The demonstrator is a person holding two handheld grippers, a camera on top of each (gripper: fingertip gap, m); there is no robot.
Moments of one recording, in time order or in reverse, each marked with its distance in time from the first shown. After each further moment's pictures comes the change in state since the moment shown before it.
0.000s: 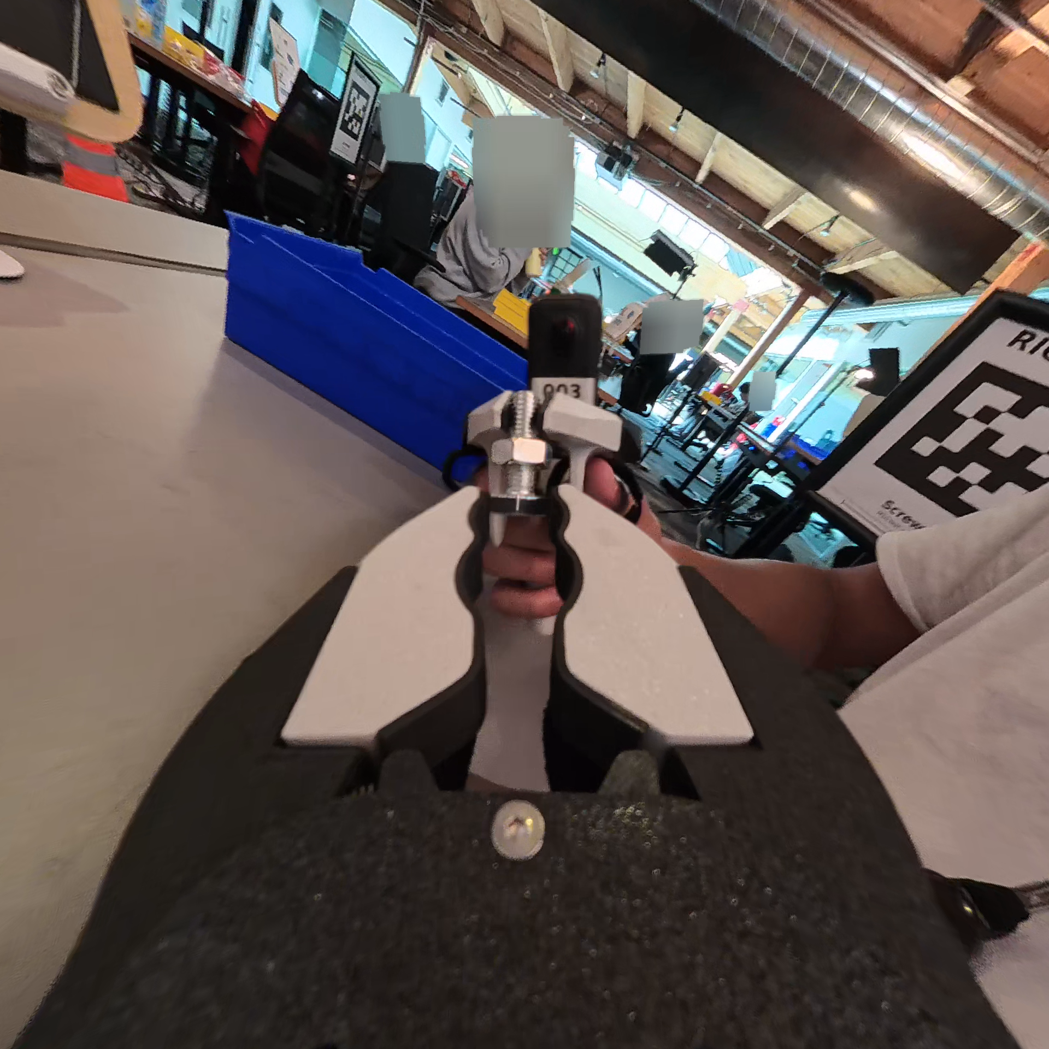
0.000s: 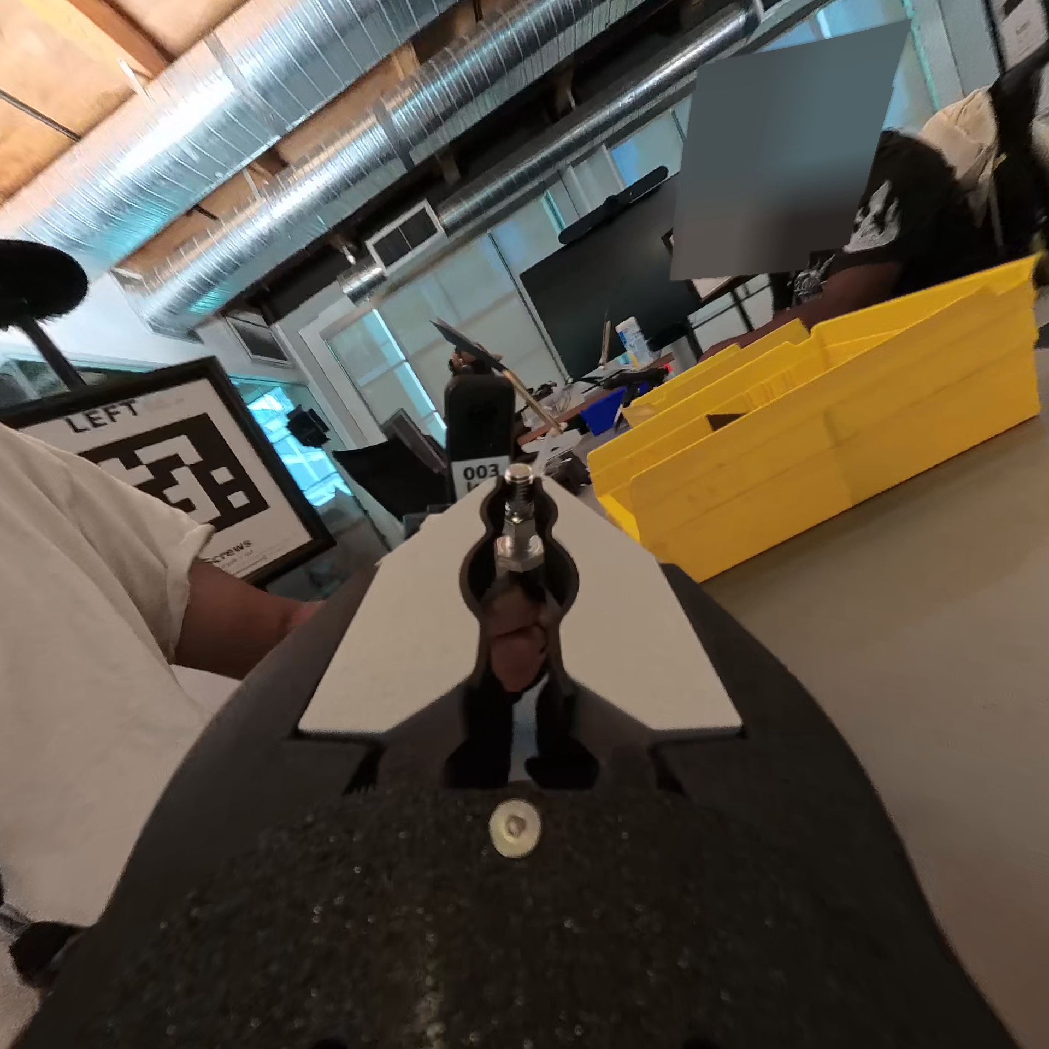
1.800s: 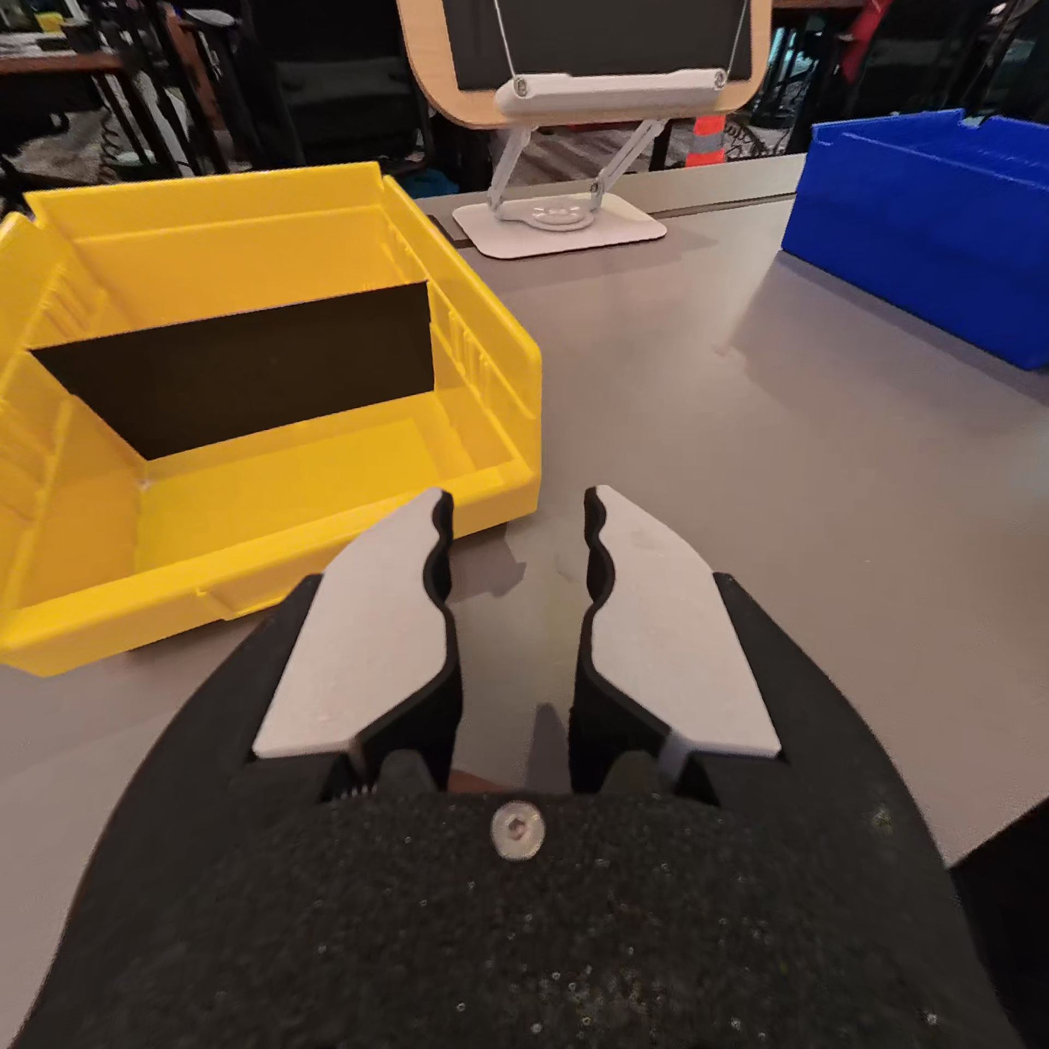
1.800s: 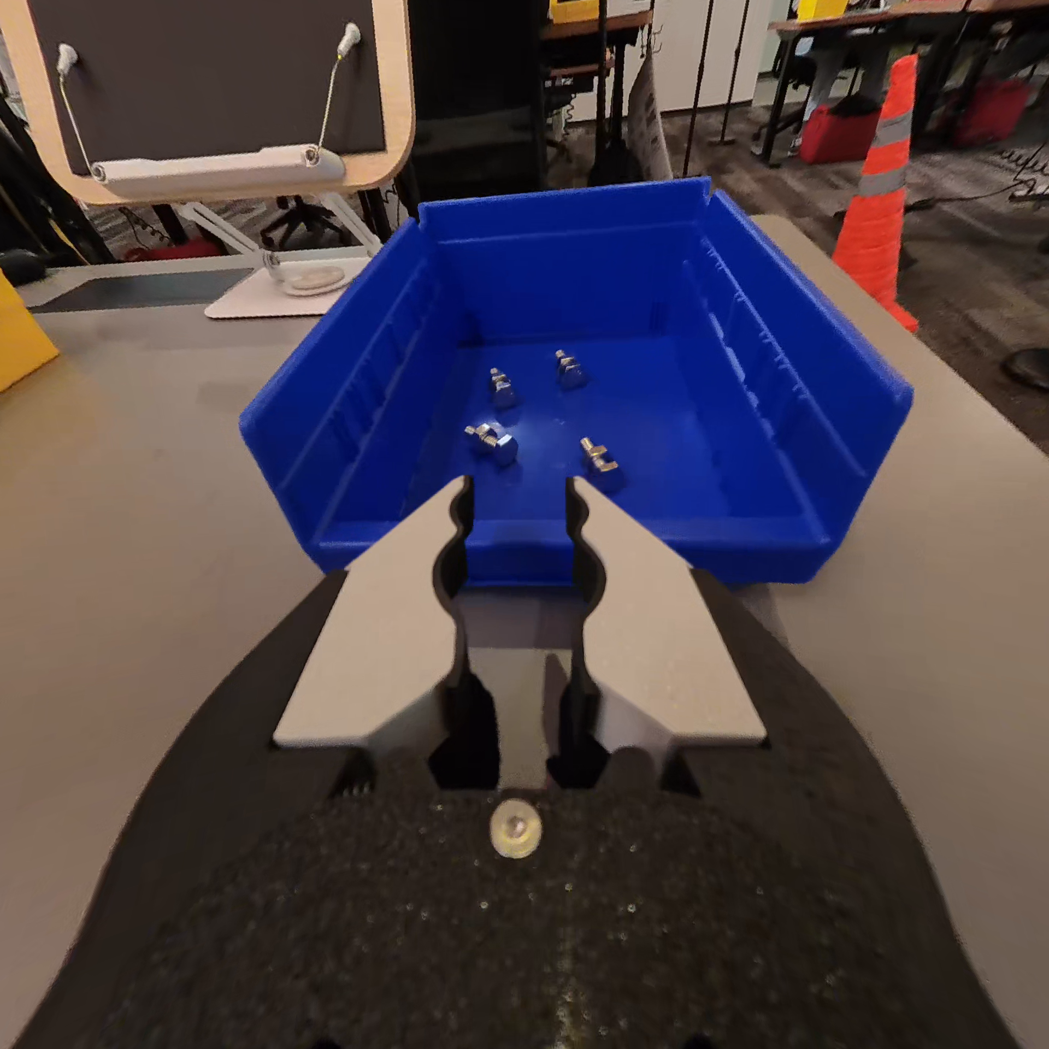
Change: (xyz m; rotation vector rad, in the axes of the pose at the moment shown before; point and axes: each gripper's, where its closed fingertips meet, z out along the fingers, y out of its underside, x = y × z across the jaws) left arm -0.078 0.003 -0.176 -0.105 -0.970 0.351; right arm 0.062 -0.065 -0.350 -0.037 1.424 -0.400
